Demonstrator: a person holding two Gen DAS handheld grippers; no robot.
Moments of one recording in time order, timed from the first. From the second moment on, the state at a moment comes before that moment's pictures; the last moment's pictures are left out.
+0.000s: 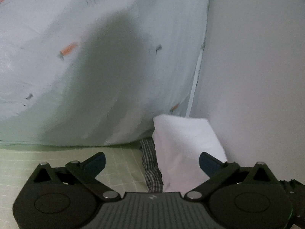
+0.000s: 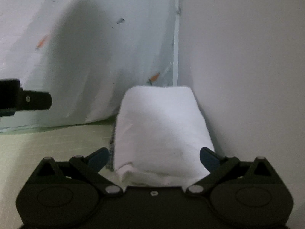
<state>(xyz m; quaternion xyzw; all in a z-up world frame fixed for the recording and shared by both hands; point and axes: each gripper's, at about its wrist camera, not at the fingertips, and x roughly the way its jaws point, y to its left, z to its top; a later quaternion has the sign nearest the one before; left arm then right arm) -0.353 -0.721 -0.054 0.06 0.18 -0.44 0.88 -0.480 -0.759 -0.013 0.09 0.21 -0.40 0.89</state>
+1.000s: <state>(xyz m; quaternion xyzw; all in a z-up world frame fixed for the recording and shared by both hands) -0.395 -0.660 -0.080 0.15 0.24 -0.48 0.83 -0.555 -0.668 -0.019 0.17 0.25 -0.45 0.84</state>
